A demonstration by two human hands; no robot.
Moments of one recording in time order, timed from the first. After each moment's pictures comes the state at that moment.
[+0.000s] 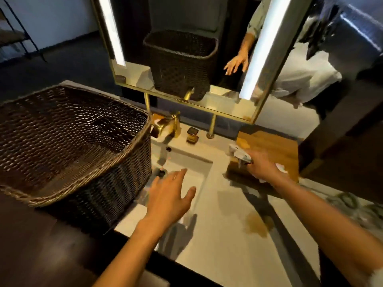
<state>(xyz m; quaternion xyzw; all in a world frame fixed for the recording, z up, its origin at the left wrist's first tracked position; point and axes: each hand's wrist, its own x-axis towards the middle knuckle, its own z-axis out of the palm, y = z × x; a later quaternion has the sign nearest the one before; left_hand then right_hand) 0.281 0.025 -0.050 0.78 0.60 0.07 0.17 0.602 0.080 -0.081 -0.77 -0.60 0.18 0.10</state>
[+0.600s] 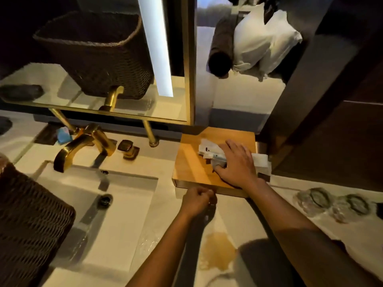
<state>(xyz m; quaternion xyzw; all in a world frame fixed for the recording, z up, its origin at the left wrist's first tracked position) 0.563 0.093 -0.152 0.52 0.55 0.12 0.64 0.753 0.114 -0.172 -0.78 -0.60 0.06 0.14</state>
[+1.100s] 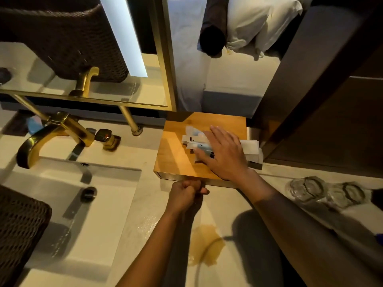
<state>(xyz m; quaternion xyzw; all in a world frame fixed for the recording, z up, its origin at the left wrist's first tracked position) 0.580 0.090 -0.168 0.41 0.58 0.17 0.69 0.757 0.116 -0.188 -0.75 -0.63 0.02 0.20</state>
